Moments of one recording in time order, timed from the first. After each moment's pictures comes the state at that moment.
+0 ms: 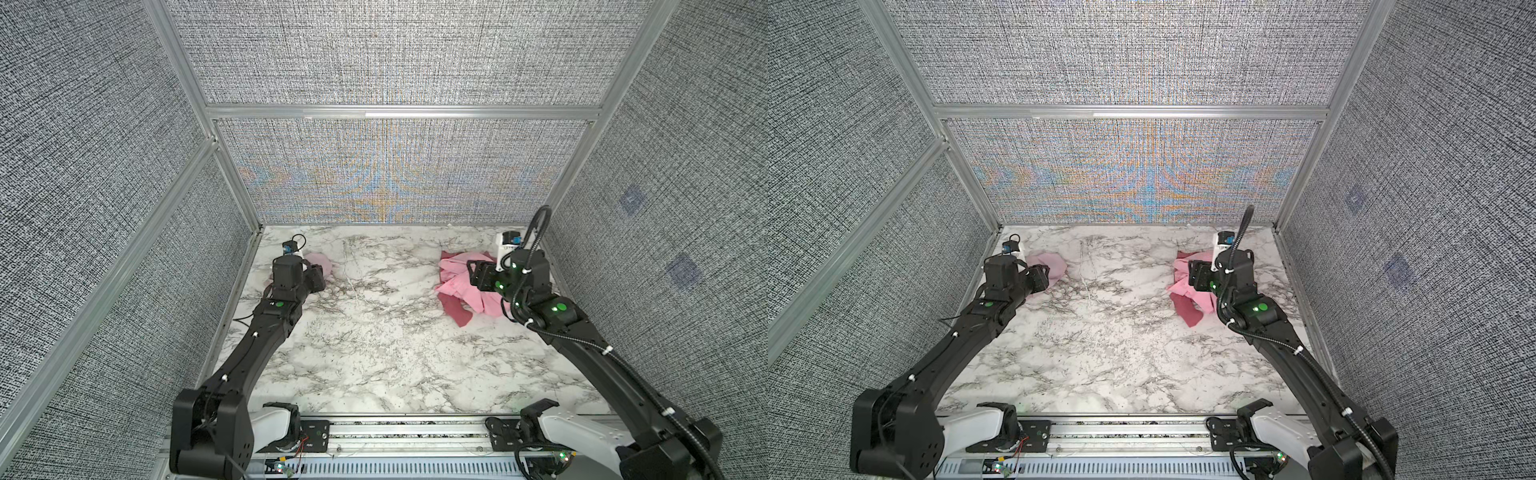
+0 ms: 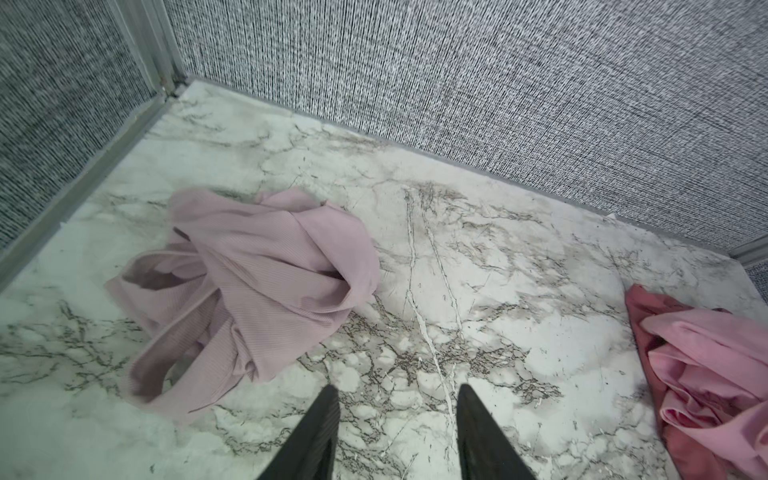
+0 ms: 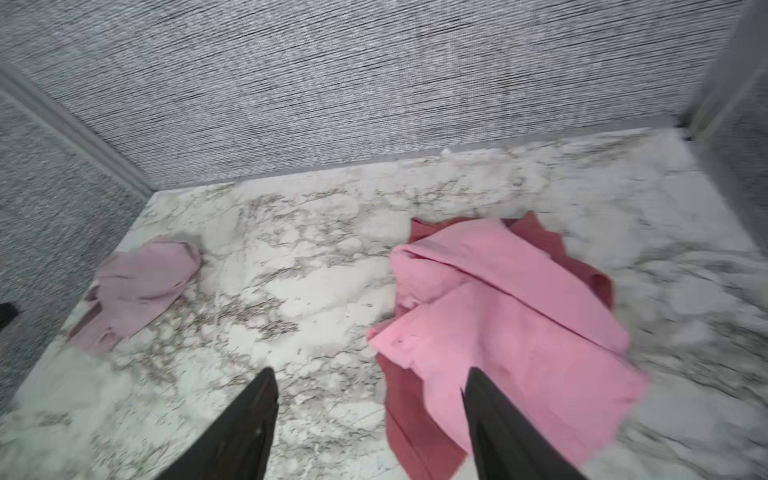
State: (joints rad) left arm -0.17 1.18 0.78 -0.10 -0.03 -0.34; right arm 0.36 1.05 0.95 -0.35 0.15 0.34
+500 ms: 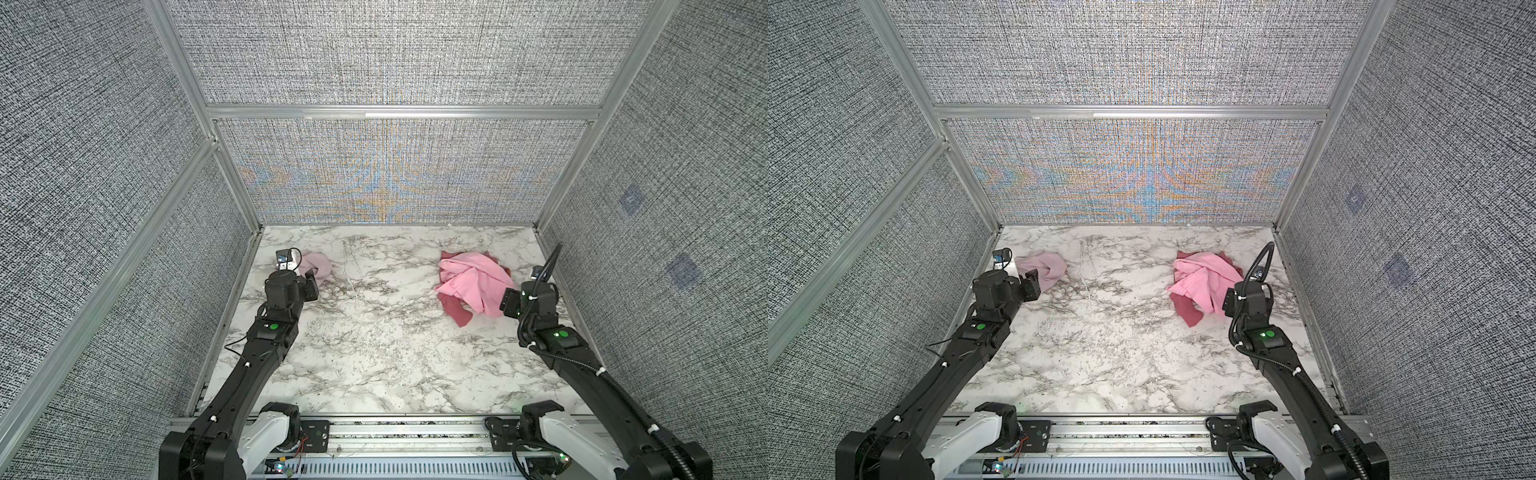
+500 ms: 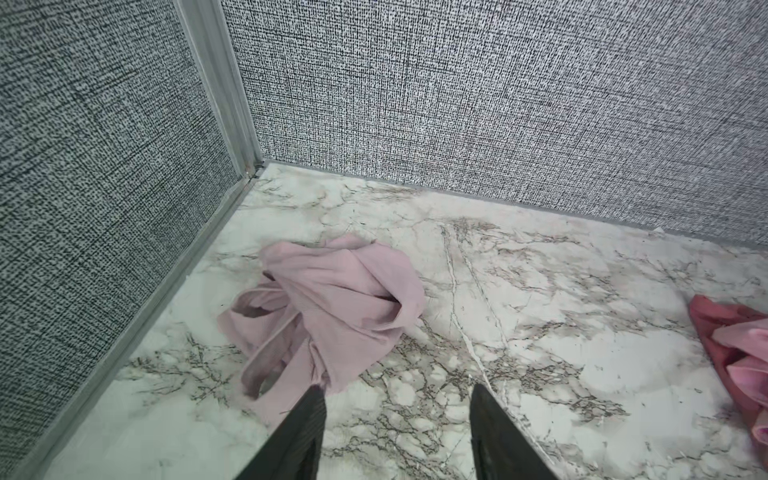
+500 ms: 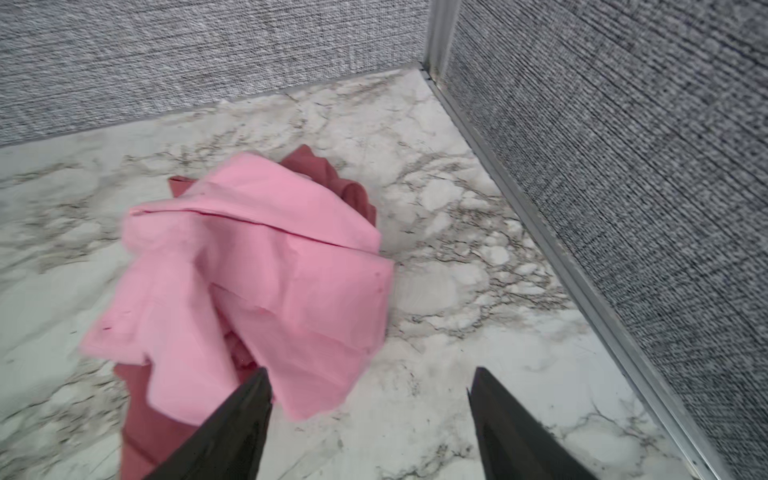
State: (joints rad) left arm -0.18 1.02 0.65 -0.02 -0.17 -0.20; right arm 0.17 0.95 0.59 -0.25 0.46 0.29
